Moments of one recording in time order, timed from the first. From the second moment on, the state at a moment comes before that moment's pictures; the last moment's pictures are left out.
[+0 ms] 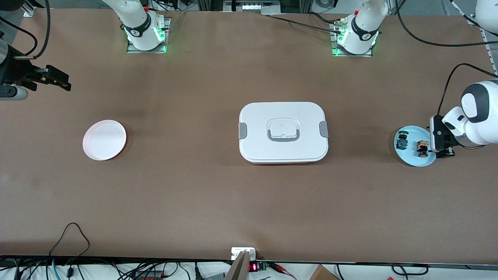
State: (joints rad) left arm 0.41 0.42 -0.10 -1.89 0.13 2.13 1.82; right arm 0.07 -0.02 -0.07 -1.65 -0.04 1.54 -0.03
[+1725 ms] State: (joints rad) left arm 0.47 0.59 -0.11 -1.90 0.13 2.40 1.98; right arm 0.07 -0.02 -0.07 -1.65 -0.04 1.54 -0.03
